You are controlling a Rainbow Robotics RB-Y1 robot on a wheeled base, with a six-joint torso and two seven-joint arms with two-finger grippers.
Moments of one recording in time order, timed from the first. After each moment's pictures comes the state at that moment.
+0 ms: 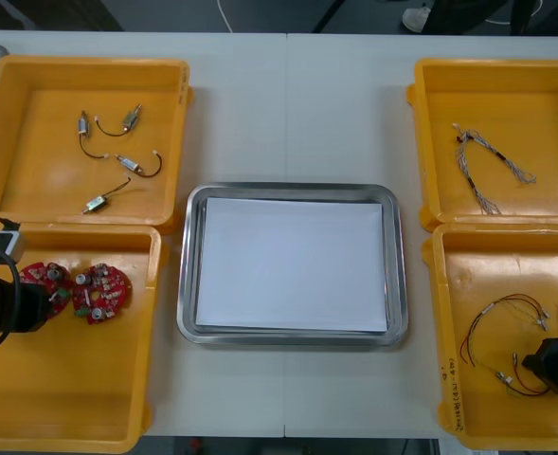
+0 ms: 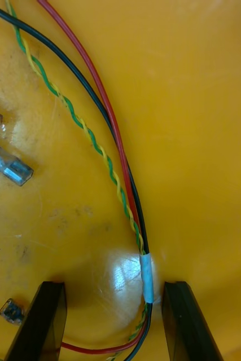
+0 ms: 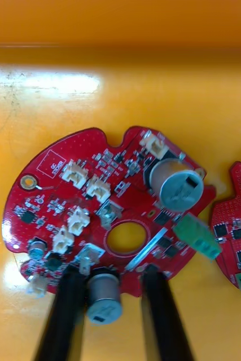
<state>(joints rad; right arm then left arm) 0.33 -0.49 -0.27 -2.02 -0.63 1.36 0.96 0.15 0.99 -0.06 -2.00 0.75 1.15 -1.18</state>
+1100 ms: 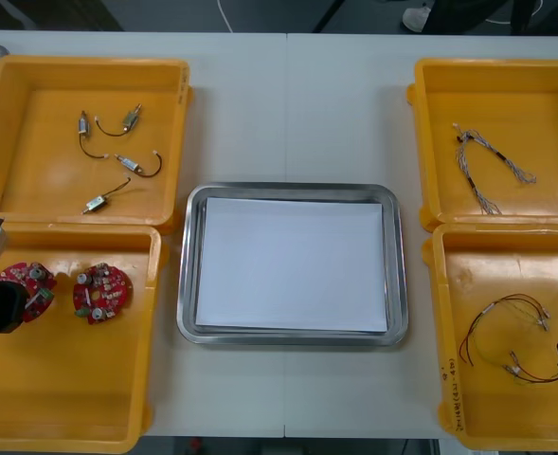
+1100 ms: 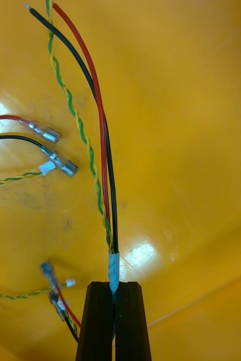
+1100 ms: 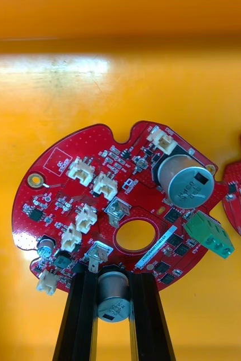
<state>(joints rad) 0.28 -0.49 -0.41 -2.15 -0.70 1.60 0.97 0.15 1.03 0.04 -2.06 0.84 1.32 -1.22</state>
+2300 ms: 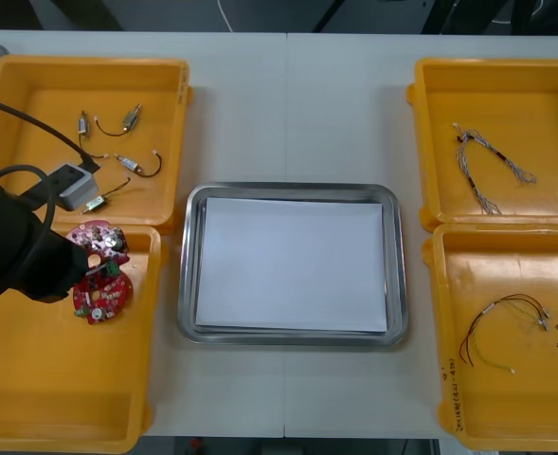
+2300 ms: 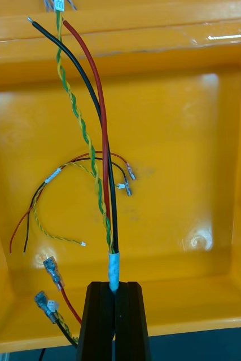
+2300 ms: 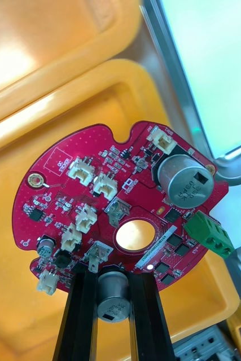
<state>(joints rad) 0.13 -0.73 -0.52 -2.46 -0.89 1.91 1.22 -0.32 1.04 -0.11 -2.34 1.10 1.76 -1.22</state>
